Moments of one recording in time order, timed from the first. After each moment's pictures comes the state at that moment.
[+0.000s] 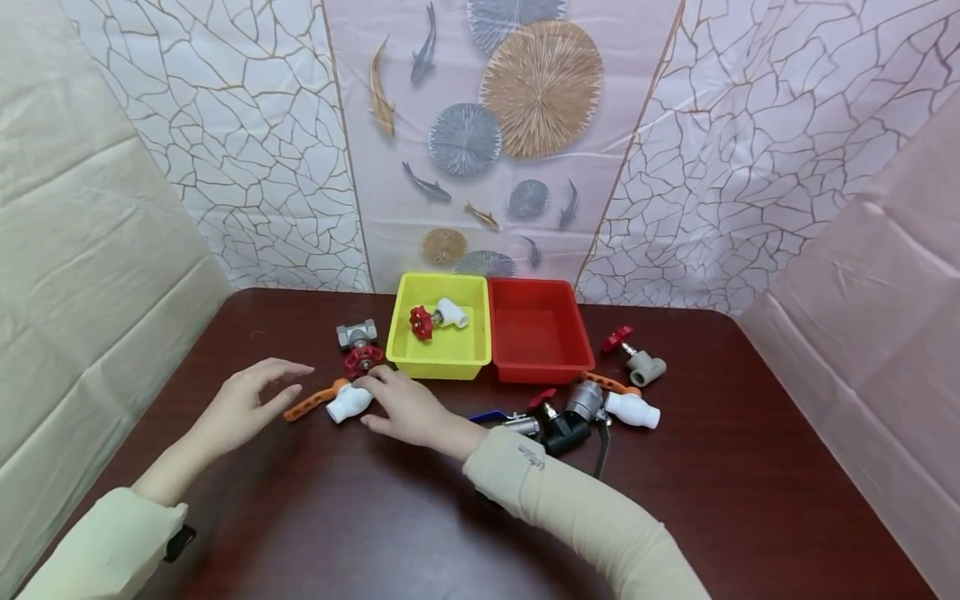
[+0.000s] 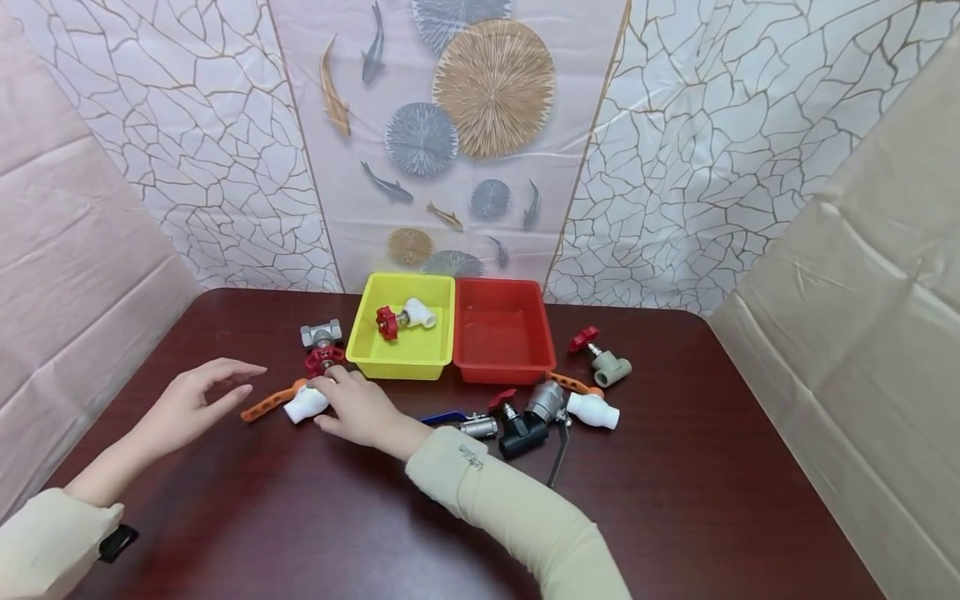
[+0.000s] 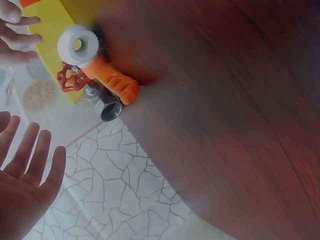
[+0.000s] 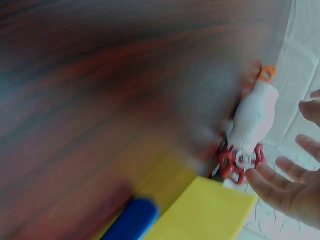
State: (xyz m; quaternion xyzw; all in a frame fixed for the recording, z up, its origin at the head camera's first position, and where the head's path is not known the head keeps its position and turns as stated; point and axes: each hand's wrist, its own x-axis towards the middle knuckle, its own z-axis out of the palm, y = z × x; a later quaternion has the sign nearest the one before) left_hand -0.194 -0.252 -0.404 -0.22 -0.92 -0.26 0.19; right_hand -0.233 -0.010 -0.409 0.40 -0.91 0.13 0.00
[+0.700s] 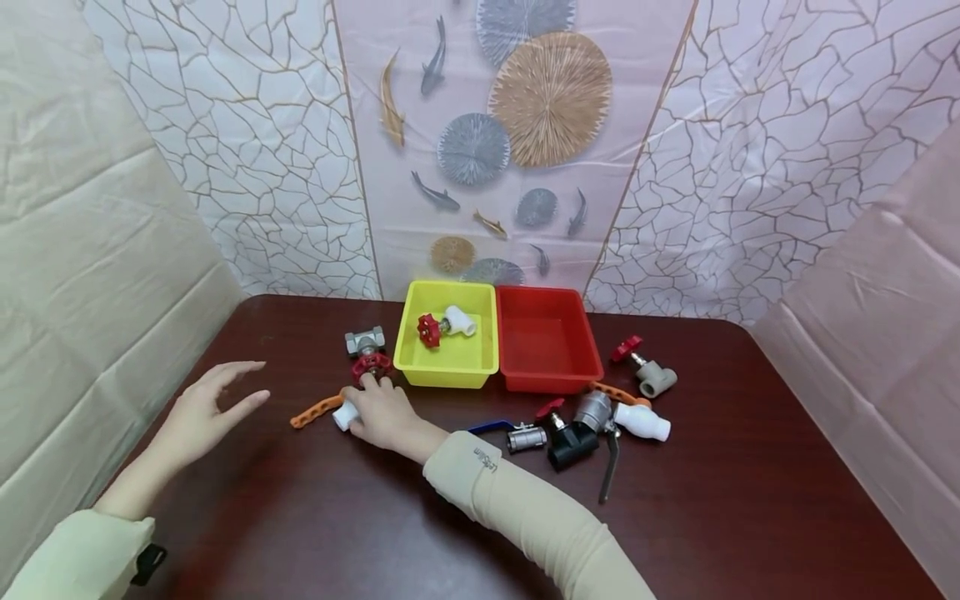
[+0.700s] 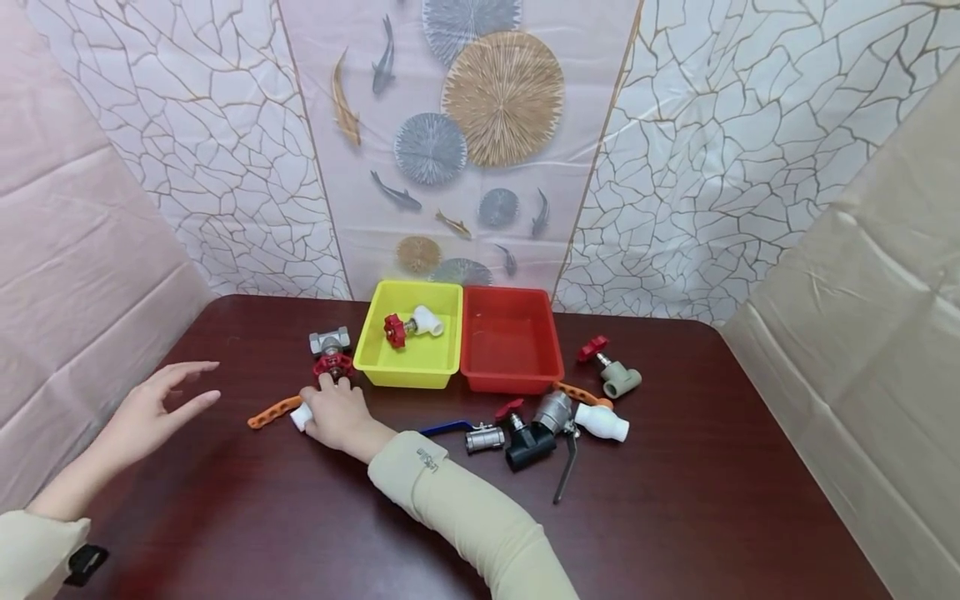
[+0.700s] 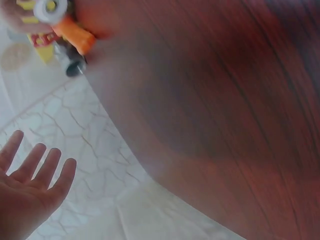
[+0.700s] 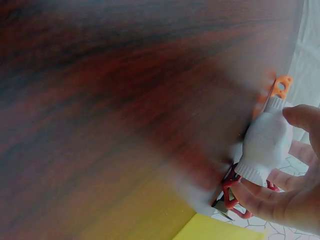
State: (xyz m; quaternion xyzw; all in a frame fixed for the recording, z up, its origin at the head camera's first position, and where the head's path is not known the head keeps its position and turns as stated) left_hand -0.182 -0.298 -0.409 -0.12 -0.93 -0.27 0.20; right_hand -0.241 -0.059 -0.430 0.35 -0.94 0.03 0.00
